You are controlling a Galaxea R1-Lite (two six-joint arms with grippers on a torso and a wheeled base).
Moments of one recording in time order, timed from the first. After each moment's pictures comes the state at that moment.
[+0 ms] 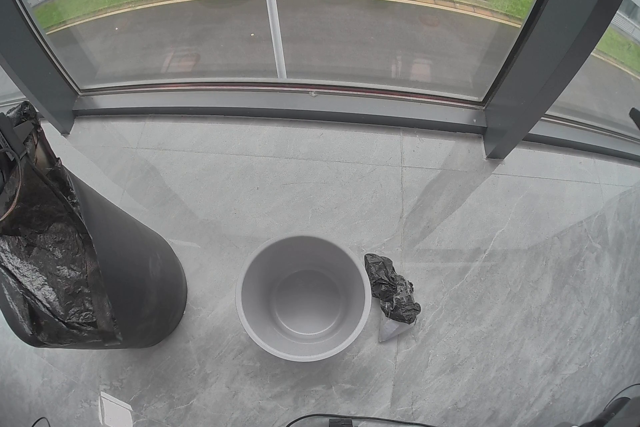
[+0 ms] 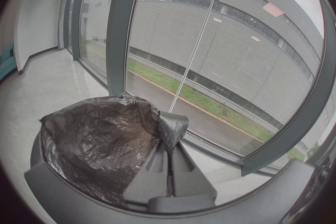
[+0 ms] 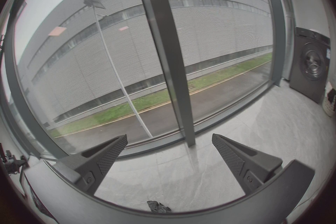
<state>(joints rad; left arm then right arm) -0.02 1.07 -0.77 -0.34 0.18 -0.45 0.05 0.95 -0.61 -0.45 -0.27 0.38</state>
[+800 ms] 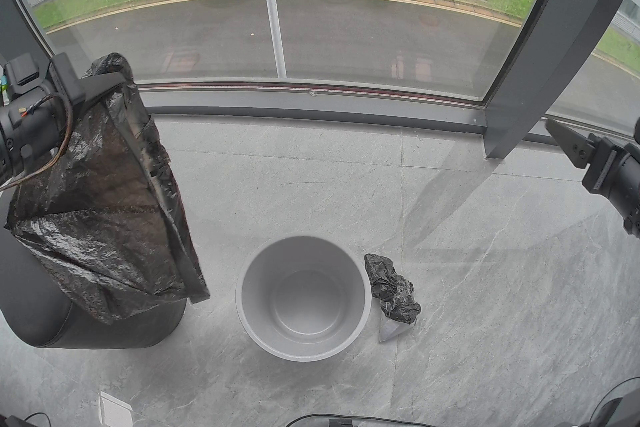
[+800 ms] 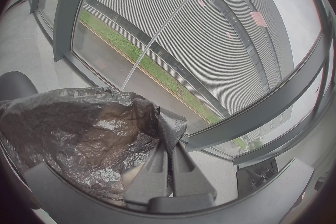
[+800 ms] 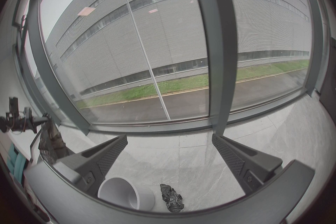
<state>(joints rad) -0.22 1.27 -1.01 -0.25 -0.17 -0.62 0.44 1.17 -0.59 -0.65 -0.35 0.19</state>
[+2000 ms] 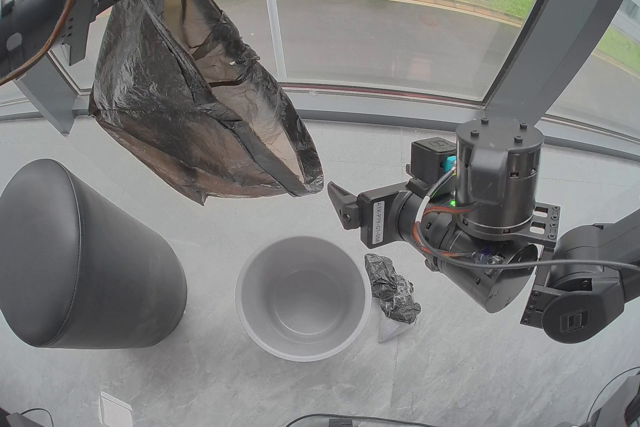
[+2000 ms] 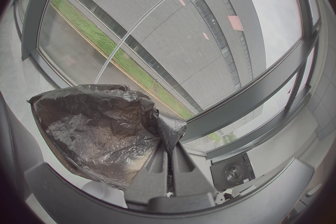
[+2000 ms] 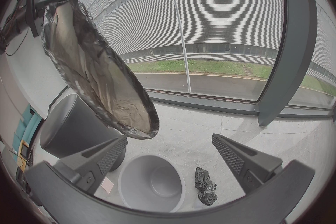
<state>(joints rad) -0.51 1.34 -1.41 -0.05 -0.12 -0.63 0.88 1.78 -0.96 -0.66 -0.50 0.11</state>
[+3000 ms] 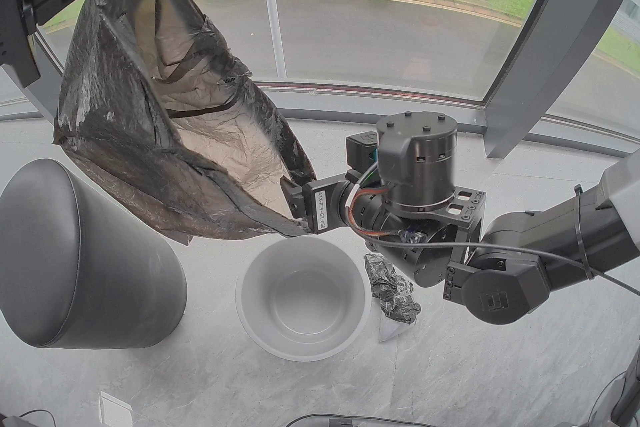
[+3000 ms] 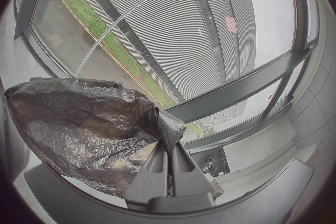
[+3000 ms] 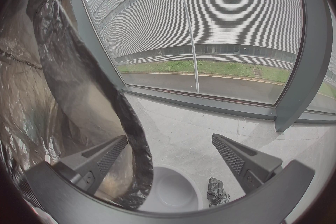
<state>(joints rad) -0.60 1.19 -1.36 0.04 -0.21 -0.73 0.86 1.99 -1.19 -0.64 -0.40 0.07</state>
